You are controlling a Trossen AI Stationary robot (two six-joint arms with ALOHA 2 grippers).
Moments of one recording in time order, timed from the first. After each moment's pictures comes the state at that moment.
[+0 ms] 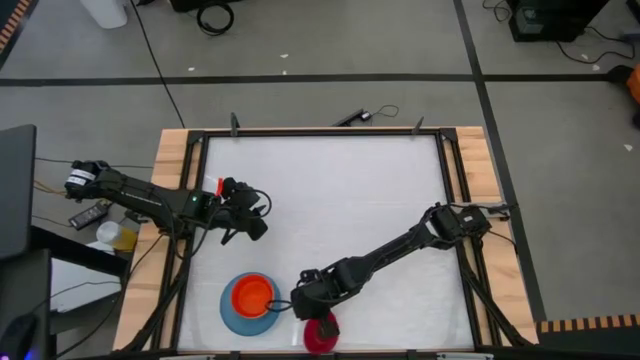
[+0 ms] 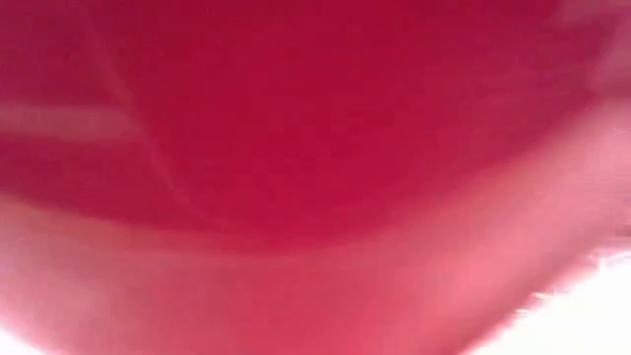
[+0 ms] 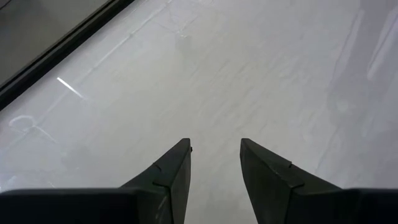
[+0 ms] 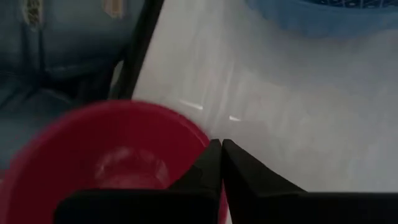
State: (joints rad) left arm -0.21 1.05 0.67 -0.57 -0.64 -0.63; right arm 0.42 2.30 1.93 -0.67 -0.18 0.22
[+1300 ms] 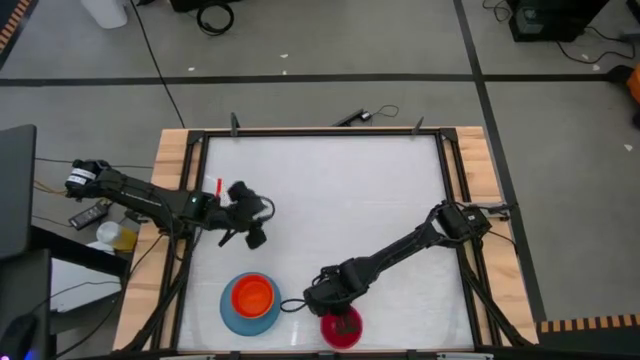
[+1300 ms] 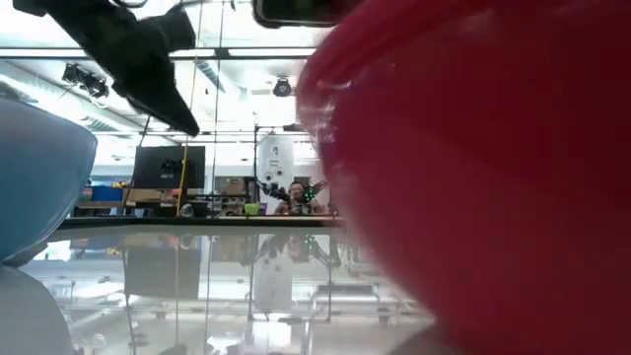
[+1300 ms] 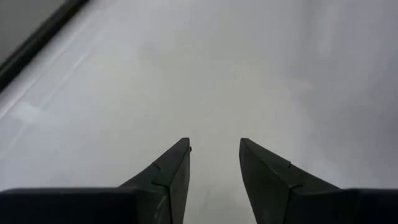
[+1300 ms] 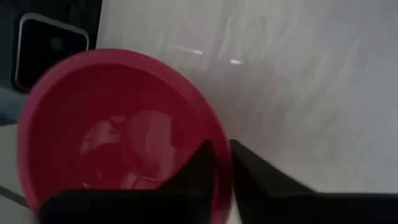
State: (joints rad) left arm -0.23 1.05 0.67 -0.48 -0.51 -0.45; right arm 0.44 2.24 1.82 -0.86 -0.22 0.25
